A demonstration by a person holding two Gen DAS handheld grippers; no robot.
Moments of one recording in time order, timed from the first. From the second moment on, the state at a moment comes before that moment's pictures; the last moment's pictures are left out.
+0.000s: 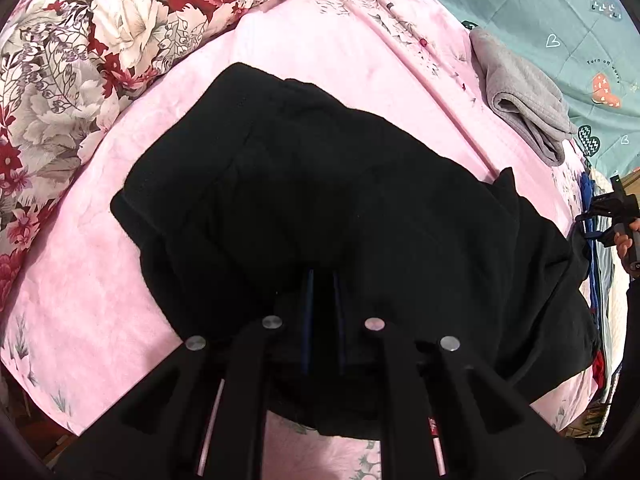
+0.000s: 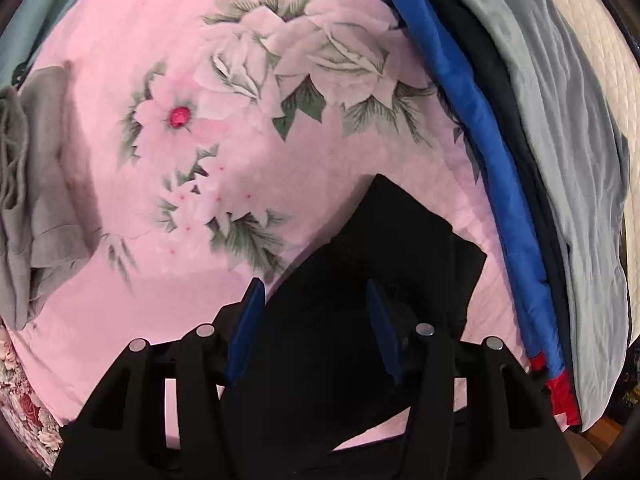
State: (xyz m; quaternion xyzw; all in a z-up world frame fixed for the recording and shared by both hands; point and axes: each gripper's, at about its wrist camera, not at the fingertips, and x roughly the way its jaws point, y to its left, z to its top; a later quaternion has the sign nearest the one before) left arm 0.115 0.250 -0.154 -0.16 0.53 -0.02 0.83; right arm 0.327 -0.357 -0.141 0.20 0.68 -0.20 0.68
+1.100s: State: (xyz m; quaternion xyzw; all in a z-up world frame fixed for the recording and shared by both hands) left arm 0.130 0.267 -0.158 -0.18 0.57 -0.08 0.80; right arm 0.010 -0.427 -0.051 0.27 0.50 -0.21 0.79
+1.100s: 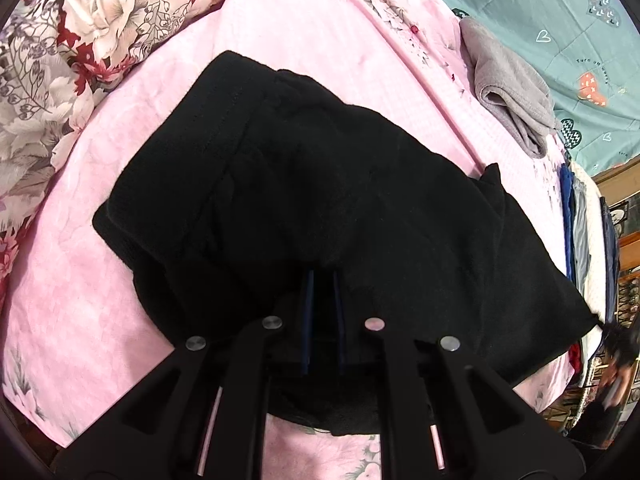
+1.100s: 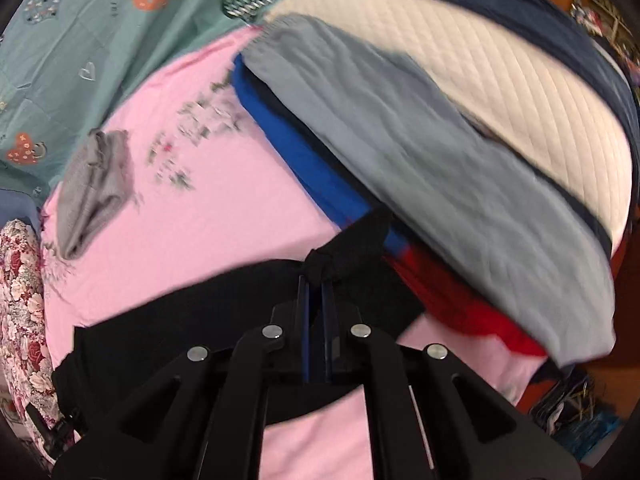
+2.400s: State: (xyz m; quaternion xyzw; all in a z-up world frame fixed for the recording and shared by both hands) left arm 0.147 0.247 -0.157 -0.12 0.57 -0.02 0.81; right arm 0.075 -0.417 -0.112 -0.02 0.64 0.01 0.77
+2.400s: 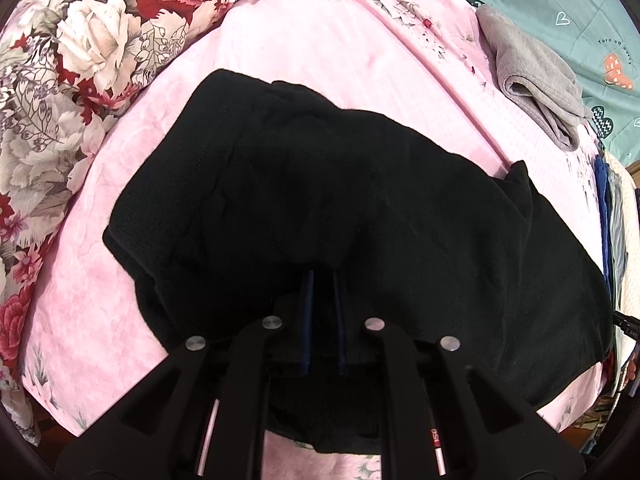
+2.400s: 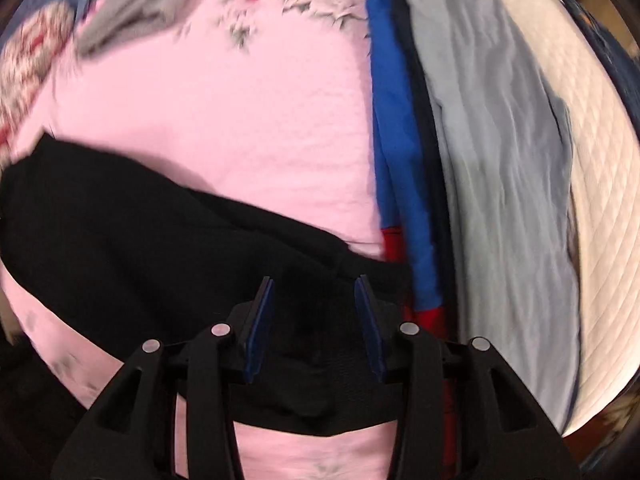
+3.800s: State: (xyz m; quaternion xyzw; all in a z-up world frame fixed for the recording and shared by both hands) left arm 0.098 0.153 -0.157 -0.07 0.55 -0.11 0.83; right arm 0.268 -0.002 -0.120 -0.13 0.54 0.32 0.77
